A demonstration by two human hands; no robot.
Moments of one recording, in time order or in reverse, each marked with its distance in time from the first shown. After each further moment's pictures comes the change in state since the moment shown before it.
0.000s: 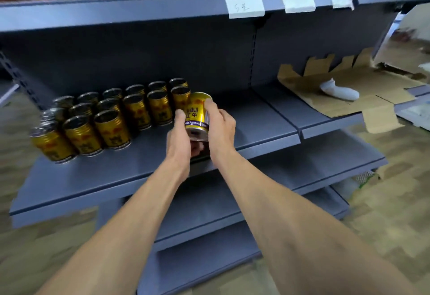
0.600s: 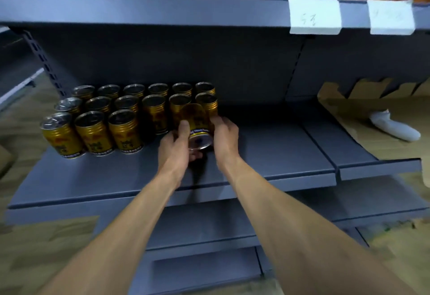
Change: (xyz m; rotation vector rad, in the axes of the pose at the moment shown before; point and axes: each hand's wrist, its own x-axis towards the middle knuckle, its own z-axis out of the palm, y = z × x) left_hand 0.065 -0.003 -0.041 0.125 0.232 0.150; right_hand 0.068 0.030 0.050 -0.153 -0.187 0.001
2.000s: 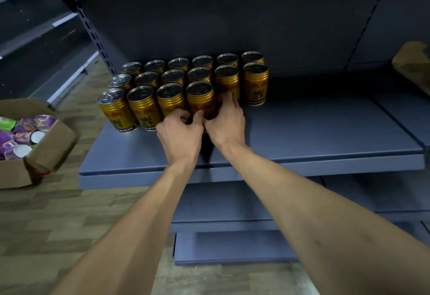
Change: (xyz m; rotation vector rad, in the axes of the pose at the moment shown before) left_hand 0.019 -0.012 -0.071 0.604 0.467 0.402; right_hand -0.004 0.048 0.079 -0.631 -0.036 -0.398
